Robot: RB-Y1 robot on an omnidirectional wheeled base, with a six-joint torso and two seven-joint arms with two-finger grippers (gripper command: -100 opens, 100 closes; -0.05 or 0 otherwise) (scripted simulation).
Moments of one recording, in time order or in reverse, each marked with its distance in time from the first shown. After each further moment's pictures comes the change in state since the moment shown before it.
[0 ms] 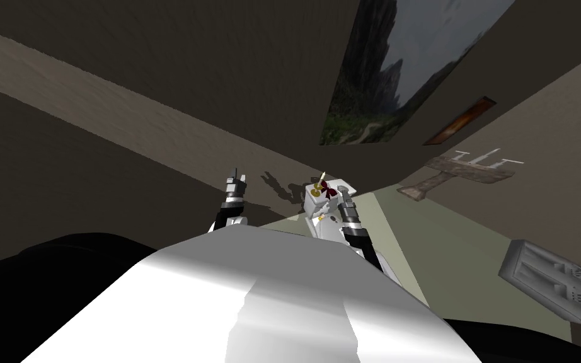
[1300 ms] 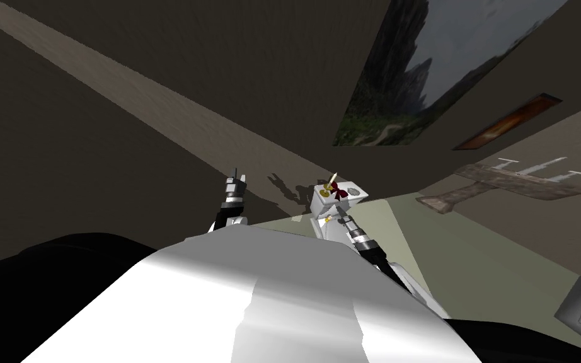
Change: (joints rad) left arm 0.000 0.000 0.000 0.000 0.000 0.000 0.000; right arm 0.085 -0.344 0.010 0.194 0.060 -0.033 0.060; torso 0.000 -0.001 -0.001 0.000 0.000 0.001
